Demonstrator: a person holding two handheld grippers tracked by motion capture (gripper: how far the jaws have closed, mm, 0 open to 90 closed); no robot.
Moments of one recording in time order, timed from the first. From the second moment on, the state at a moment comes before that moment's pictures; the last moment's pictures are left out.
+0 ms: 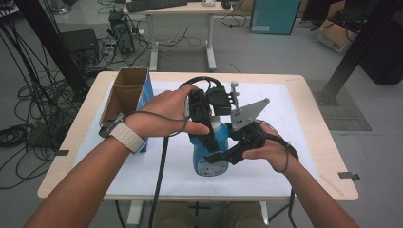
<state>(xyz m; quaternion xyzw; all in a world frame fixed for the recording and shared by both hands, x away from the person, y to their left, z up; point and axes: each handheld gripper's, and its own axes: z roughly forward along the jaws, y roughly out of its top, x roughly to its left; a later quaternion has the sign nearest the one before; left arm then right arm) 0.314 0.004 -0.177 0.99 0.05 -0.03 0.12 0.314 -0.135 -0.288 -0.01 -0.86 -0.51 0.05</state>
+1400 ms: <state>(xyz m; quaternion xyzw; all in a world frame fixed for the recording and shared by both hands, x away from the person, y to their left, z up) 0.314 0.005 -0.176 0.99 0.05 -0.03 0.13 0.314 -0.135 -0.286 -0.01 -0.86 -0.51 0.04</state>
